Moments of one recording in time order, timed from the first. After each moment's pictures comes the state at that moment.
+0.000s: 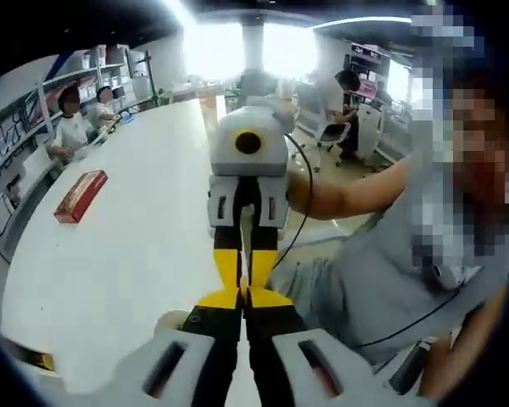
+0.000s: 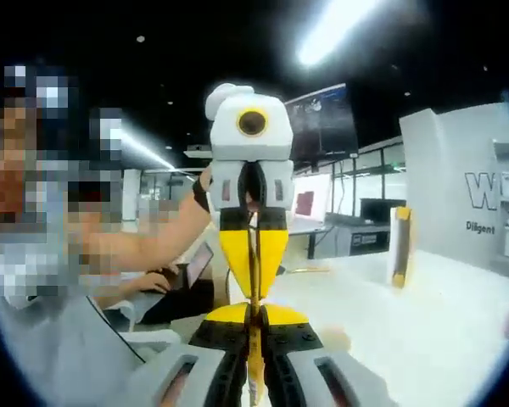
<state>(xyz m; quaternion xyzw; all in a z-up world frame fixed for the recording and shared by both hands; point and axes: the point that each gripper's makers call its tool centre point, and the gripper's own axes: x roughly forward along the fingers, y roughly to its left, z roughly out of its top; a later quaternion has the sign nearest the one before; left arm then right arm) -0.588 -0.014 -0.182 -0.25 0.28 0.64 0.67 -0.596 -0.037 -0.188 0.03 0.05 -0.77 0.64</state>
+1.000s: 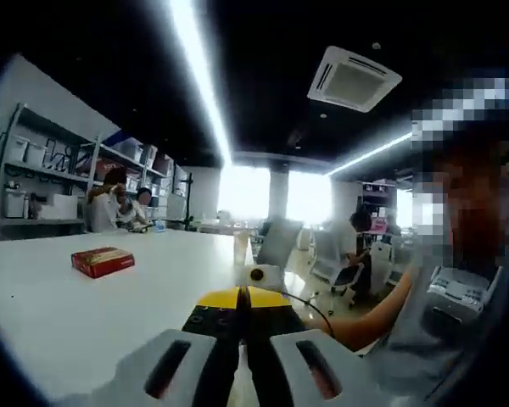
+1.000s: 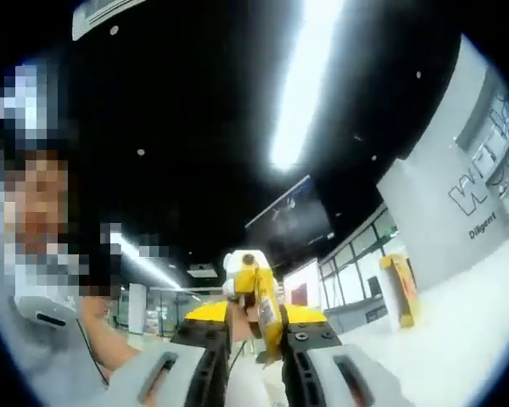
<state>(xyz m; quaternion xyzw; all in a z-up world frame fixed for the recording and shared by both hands) -0.650 -0.029 -0.143 0.00 -0.06 0.72 0.69 -0.647 0.024 -0.177 -0.18 -0.22 -0.73 0.62</state>
